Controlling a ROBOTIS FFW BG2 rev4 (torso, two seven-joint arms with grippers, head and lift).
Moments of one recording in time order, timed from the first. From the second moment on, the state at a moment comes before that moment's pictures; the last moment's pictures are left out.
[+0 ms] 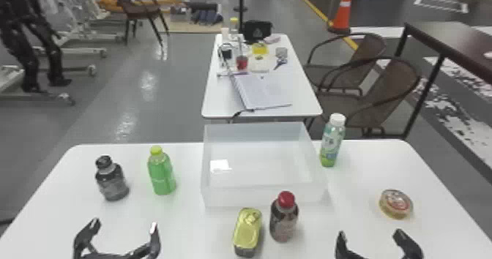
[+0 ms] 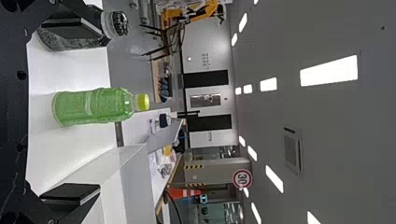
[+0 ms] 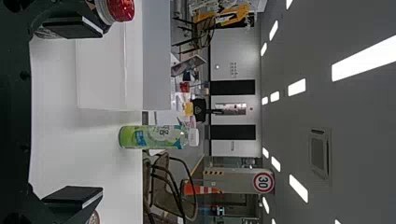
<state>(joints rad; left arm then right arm) 0.49 0.00 0.08 -1.83 -0.07 -0.32 -0.06 0.50 -0.12 0.09 -1.89 -0.07 -0.18 -0.05</state>
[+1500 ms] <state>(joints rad) 0.49 0.00 0.08 -1.83 -0.07 -0.33 -0.06 0.43 -0.10 0.10 -1.78 -0.11 -0.25 -0.30</state>
